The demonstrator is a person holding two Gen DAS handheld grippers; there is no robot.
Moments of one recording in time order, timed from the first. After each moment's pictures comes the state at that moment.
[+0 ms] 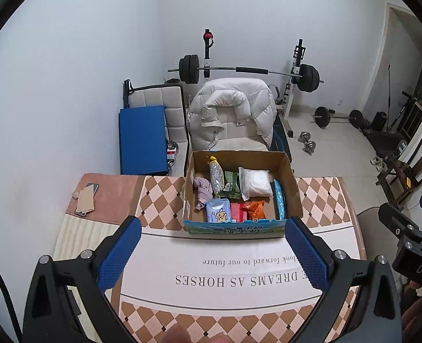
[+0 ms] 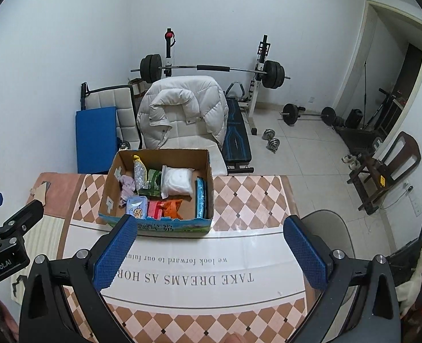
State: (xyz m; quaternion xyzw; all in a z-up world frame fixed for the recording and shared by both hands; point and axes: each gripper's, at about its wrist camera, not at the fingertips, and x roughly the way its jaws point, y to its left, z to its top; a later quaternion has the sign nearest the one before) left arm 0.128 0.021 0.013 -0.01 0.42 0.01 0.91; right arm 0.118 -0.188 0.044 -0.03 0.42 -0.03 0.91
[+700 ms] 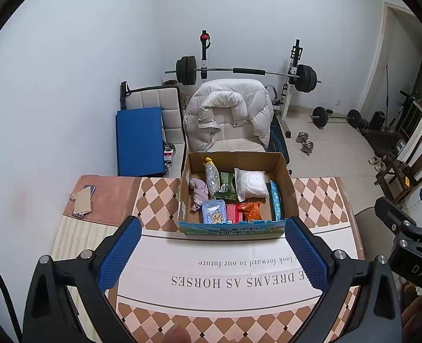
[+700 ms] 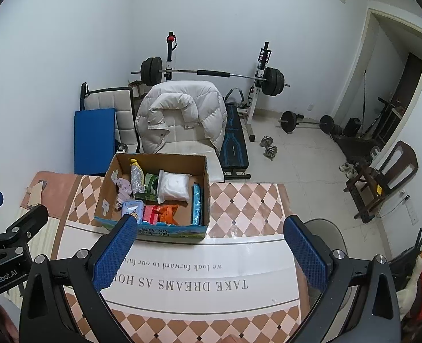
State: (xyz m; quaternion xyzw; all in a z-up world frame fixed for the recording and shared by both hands) left arm 0.128 0.013 0.012 -0.01 0.42 0.00 0.91; right arm 0.117 -0.188 0.045 -0.04 0.41 -0.04 0.91
